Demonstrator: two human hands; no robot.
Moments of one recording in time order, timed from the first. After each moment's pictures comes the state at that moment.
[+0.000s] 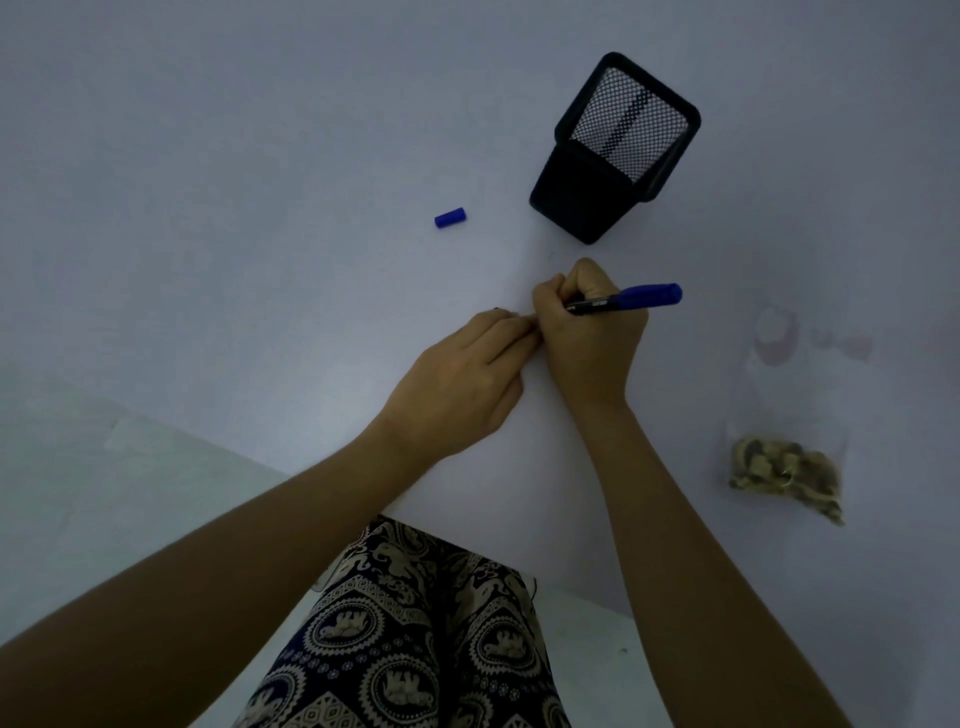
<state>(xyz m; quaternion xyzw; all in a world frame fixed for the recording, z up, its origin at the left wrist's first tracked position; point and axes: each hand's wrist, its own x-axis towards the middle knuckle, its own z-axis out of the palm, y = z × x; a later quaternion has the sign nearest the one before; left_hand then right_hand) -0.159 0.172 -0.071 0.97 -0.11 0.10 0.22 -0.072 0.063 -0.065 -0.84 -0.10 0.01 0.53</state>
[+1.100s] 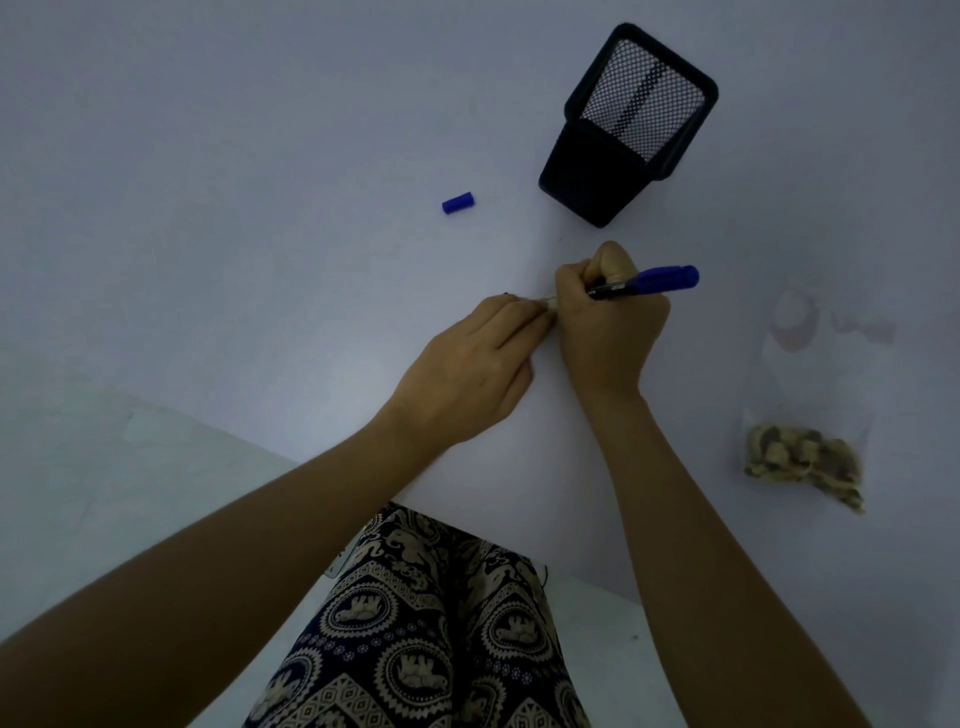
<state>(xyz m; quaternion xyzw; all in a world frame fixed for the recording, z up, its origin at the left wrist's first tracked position) -0.160 0.171 -0.072 0.97 -0.09 0.08 0.23 -0.075 0.061 -0.070 -0.86 -0.05 -0.02 0.51</state>
